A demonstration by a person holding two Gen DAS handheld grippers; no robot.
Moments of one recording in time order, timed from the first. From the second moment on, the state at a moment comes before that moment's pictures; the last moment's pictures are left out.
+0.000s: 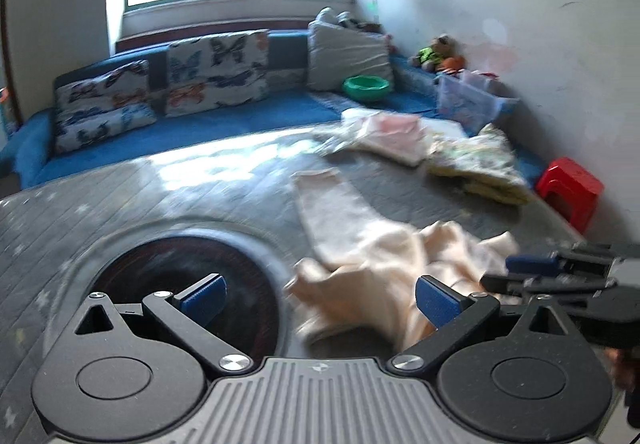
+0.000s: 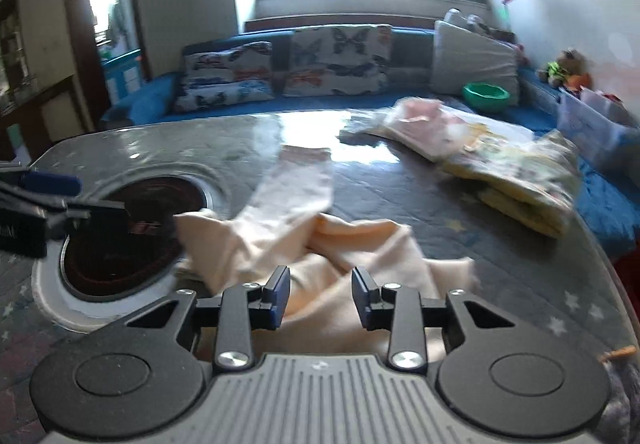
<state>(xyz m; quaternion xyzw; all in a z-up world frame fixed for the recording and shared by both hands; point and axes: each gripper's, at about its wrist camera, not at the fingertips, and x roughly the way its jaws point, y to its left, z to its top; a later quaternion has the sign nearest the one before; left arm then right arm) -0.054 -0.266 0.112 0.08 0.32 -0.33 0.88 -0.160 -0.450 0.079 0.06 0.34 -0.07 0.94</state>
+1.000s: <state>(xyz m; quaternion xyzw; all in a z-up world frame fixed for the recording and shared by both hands) -0.018 -0.355 0.071 0.09 0.41 -0.38 0.82 -0.159 -0.467 0.057 0.09 0.38 -0.06 0.92</state>
